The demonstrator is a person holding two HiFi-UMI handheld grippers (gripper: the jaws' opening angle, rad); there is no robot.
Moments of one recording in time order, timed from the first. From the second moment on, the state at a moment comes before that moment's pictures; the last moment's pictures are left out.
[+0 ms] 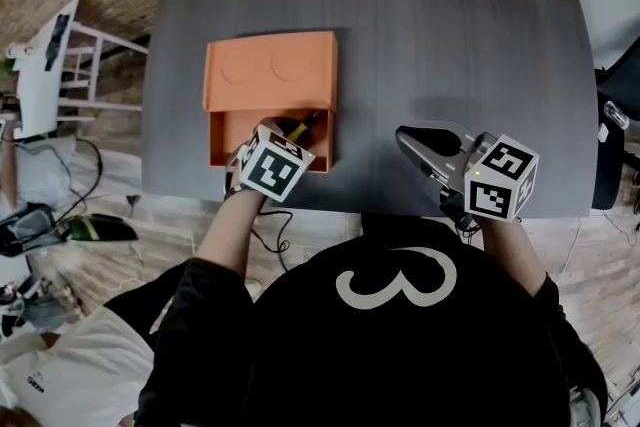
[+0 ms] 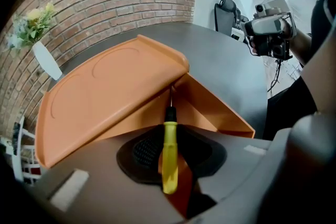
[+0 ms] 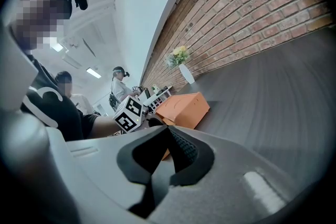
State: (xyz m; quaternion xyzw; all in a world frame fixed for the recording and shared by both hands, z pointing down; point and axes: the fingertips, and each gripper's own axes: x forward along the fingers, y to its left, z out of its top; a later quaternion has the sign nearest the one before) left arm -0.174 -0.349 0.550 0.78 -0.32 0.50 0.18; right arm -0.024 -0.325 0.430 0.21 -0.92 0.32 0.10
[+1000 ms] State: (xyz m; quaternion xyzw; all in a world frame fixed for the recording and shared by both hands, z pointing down) left arm -0.184 -0.340 0.525 0.72 -0.32 0.61 0.02; right arm -0.014 -0.301 0.411 0.22 -0.92 0.30 0.07
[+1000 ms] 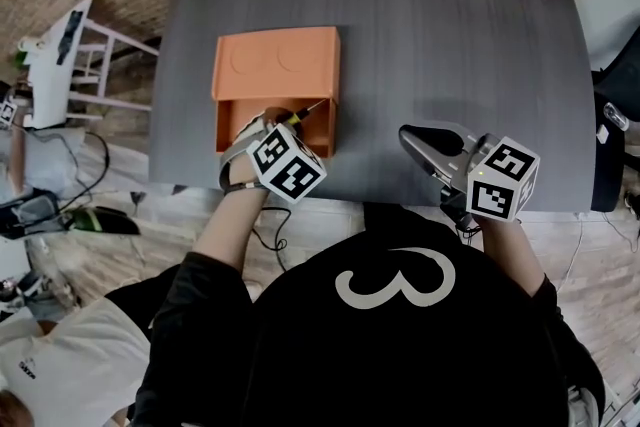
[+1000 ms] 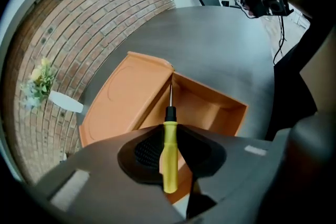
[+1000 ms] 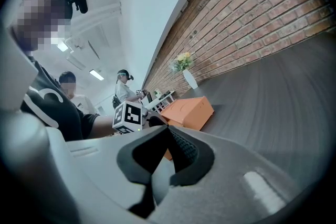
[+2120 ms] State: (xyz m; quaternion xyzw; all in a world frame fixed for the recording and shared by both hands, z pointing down) left arm -0.134 -0.229 0.395 0.85 -0.42 0.28 0.14; right arm -0.025 -0.226 0.337 0.24 -0.95 0.21 0.03
